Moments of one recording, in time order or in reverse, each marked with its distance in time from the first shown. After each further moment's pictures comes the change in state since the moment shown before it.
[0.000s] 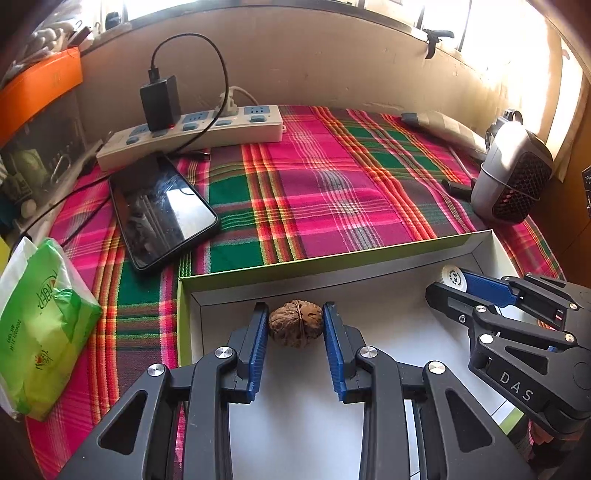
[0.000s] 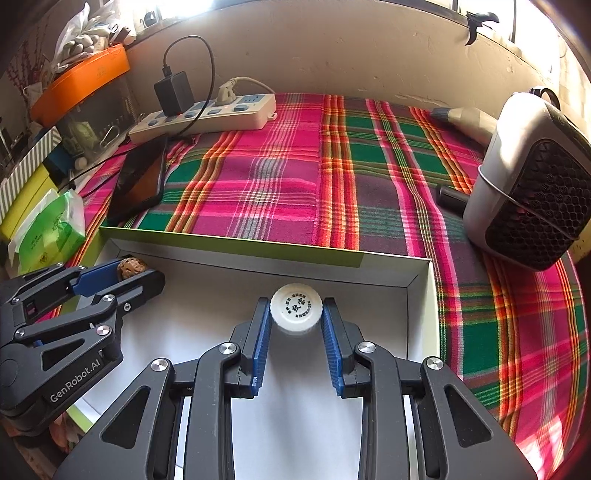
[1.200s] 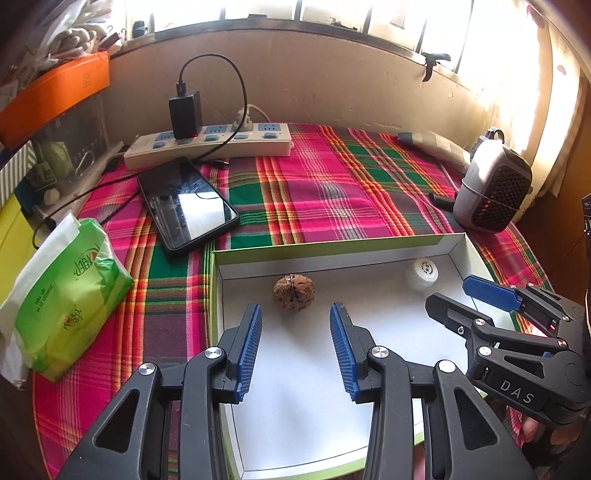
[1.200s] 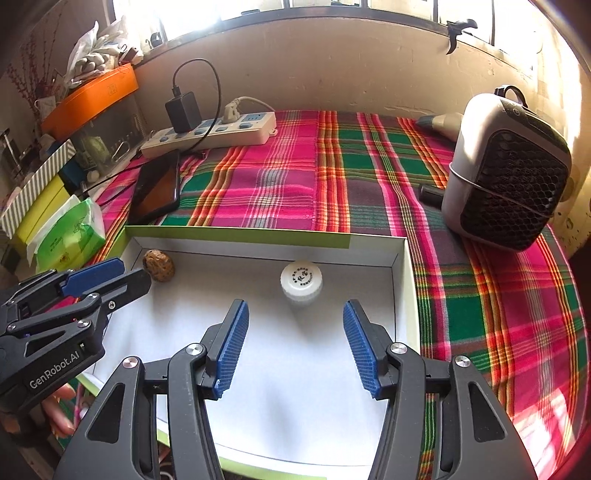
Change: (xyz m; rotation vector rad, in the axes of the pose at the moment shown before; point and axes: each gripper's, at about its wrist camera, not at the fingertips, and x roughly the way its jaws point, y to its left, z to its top) left arm -0.044 0.003 -0.022 -0.046 -0.064 -0.002; right arm -0.034 0.002 -0.023 0.027 -0.072 0.012
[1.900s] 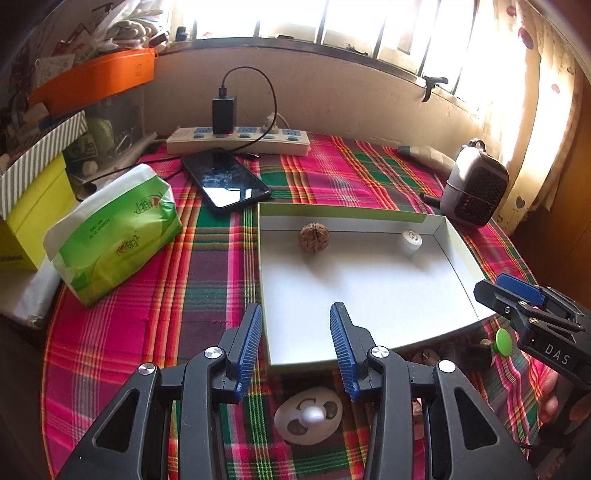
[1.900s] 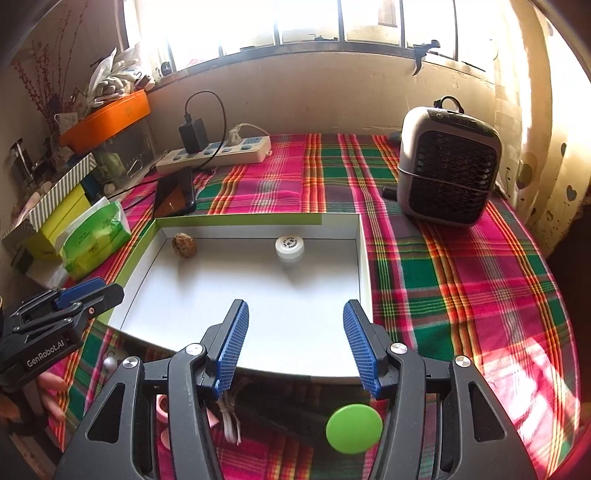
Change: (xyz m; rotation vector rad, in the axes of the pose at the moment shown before) left arm -0.059 0.019 -0.060 -0.068 -0.069 0.003; right arm -0.066 -0.005 -0.049 0.029 -0.106 -0.014
